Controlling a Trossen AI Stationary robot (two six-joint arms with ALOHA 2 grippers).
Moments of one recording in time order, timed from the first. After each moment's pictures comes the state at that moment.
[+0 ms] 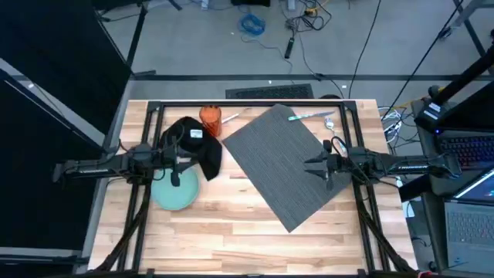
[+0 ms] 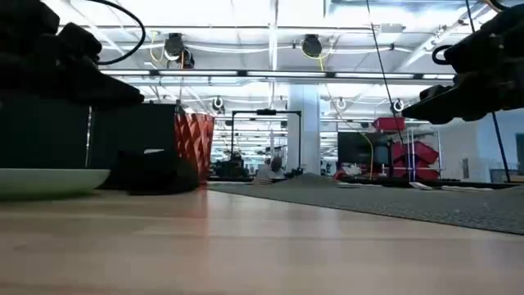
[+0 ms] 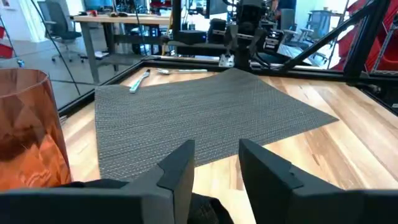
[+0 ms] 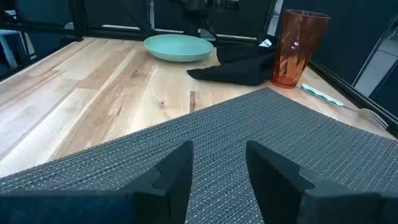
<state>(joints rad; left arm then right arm) 0.13 0.15 0.01 0.01 0.02 -0.02 -0.05 0.26 0.01 0.02 0.00 -0.09</state>
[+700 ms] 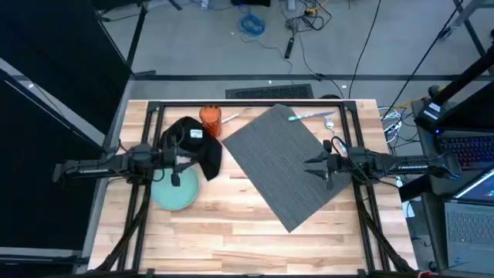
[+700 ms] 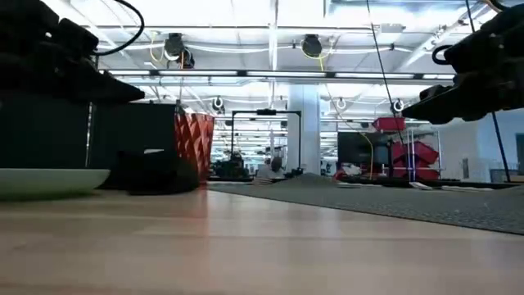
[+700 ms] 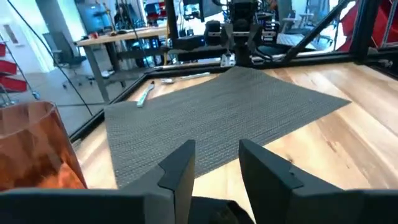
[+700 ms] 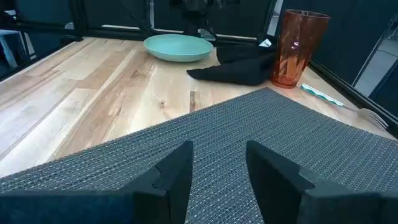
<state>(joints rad) 0.13 0.15 0.01 0.03 0.02 0.14 -0.05 0.26 0.01 0.02 0.00 -0.09</state>
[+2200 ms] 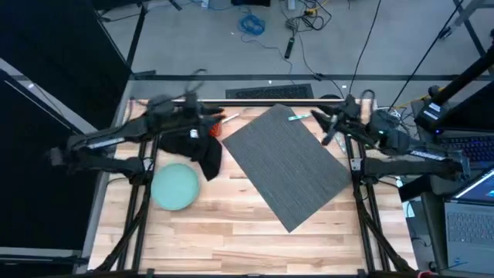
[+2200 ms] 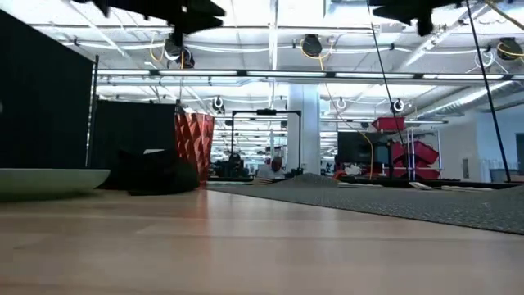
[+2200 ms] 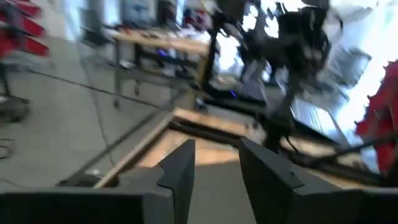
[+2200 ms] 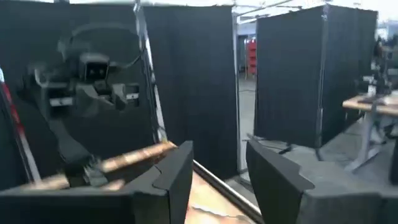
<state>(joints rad) 0.41 1.08 0.84 0.12 0.20 -0.07 -0.24 0.68 0.70 0.04 0.31 0.00</state>
